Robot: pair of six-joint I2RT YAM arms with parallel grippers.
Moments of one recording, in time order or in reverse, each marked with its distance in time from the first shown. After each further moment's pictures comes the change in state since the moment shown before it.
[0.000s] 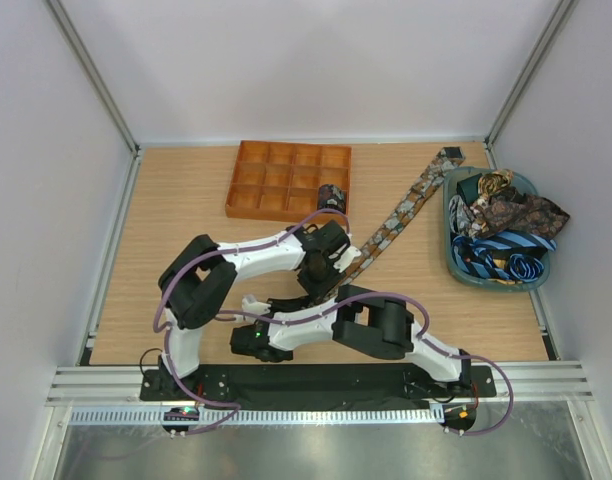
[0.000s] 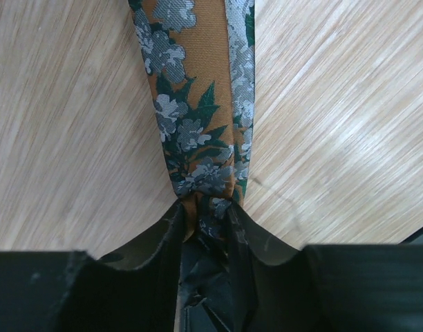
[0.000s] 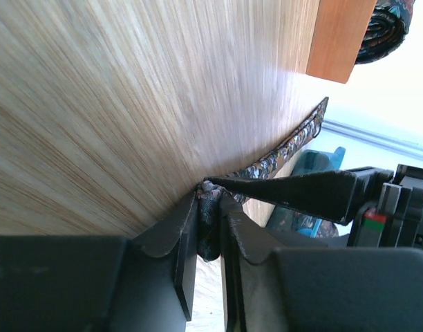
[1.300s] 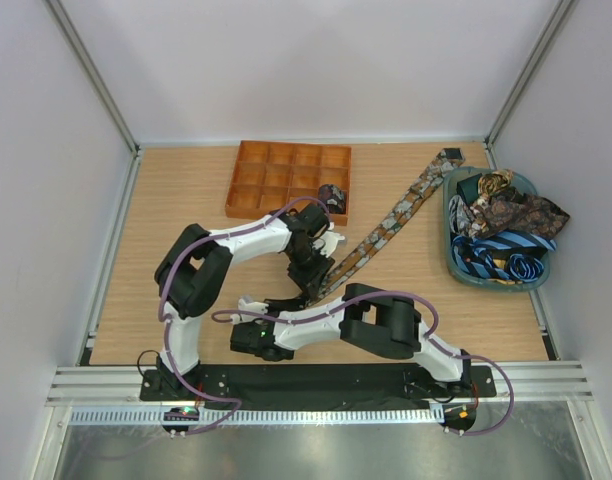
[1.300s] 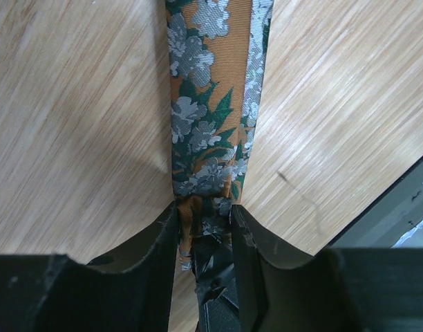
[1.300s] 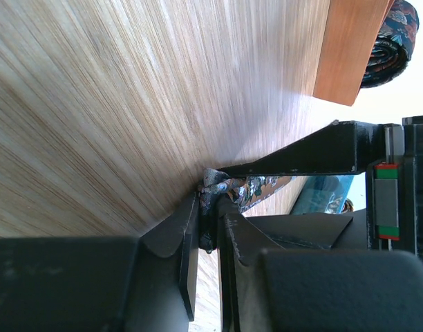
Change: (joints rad) left arm 0.154 0.030 0.027 -0.059 0.248 0.000; right arm -0.002 -0.054 -0.053 0.143 -0.043 -0.108
